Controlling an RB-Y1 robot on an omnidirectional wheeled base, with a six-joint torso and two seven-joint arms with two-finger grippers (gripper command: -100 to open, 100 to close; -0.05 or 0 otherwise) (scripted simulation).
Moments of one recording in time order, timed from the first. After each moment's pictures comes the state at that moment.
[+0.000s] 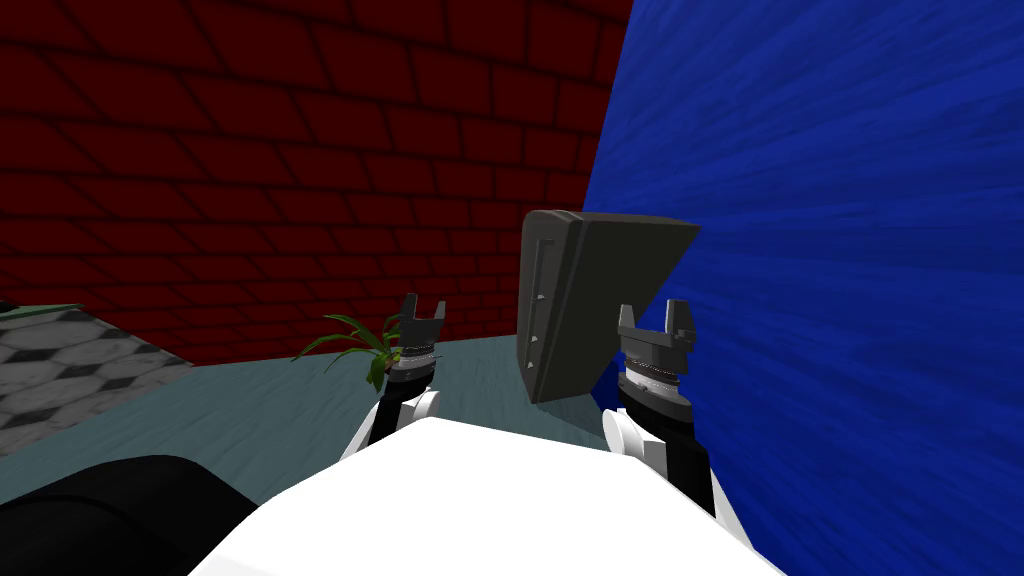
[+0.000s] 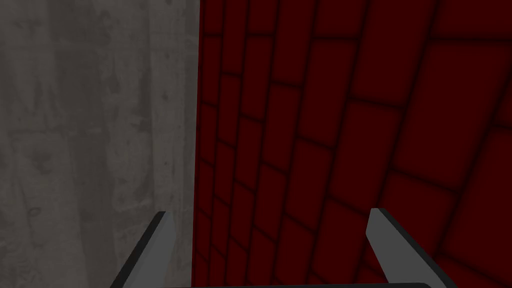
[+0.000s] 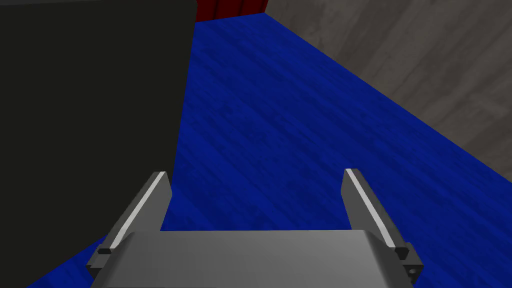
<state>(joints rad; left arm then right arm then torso) 0.50 -0.02 0.04 -2.25 -0.06 -0.65 0.15 0.45 0.05 -0.01 -2.33 0.02 -0.59 0.00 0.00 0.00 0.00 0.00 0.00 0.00</state>
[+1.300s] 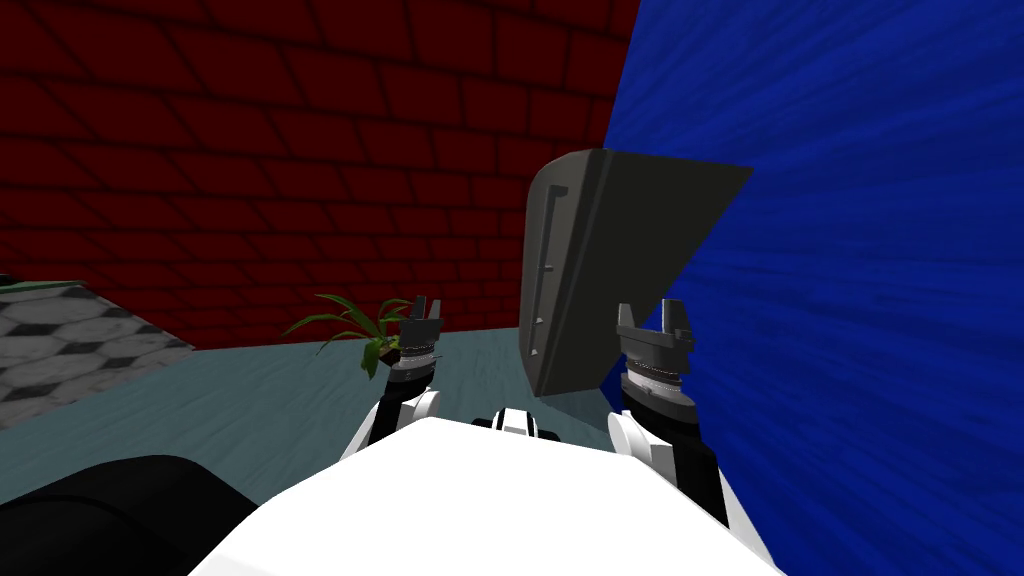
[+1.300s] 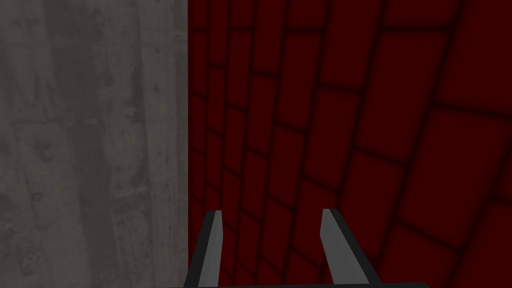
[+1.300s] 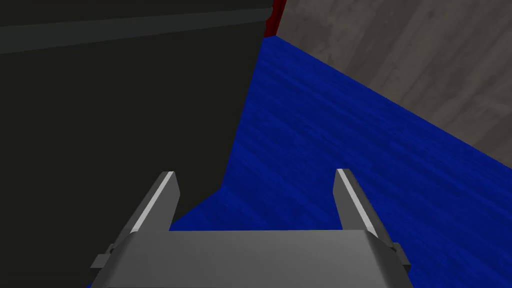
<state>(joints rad) 0.50 -0.02 0.04 -2.25 -0.06 -0.65 0.15 0.46 -0.03 -0.01 -2.34 0.00 -0.59 -0.04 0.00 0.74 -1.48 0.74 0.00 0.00</state>
